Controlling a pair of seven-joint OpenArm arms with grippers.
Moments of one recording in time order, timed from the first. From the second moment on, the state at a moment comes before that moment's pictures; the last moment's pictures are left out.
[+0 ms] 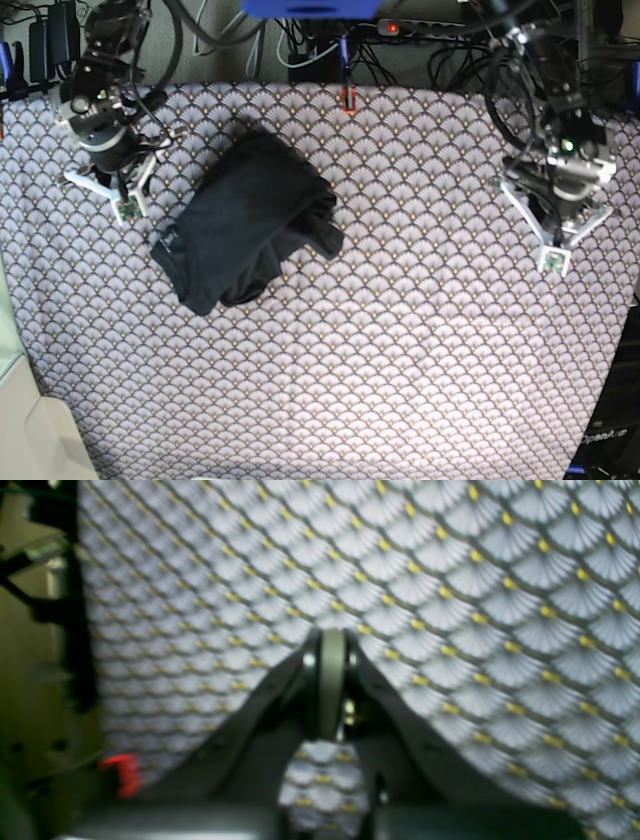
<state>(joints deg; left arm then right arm) 3.8 -1.8 -24.9 109.7 9.5 -32.2 57.2 -16.0 -4.1 23.7 111.7 -14.0 40.3 -42.6</state>
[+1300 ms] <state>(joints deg) 5.8 -8.1 -13.6 98.0 10.3 -40.0 30.8 -15.0 -9.2 24.9 113.6 -13.8 40.1 -52.0</state>
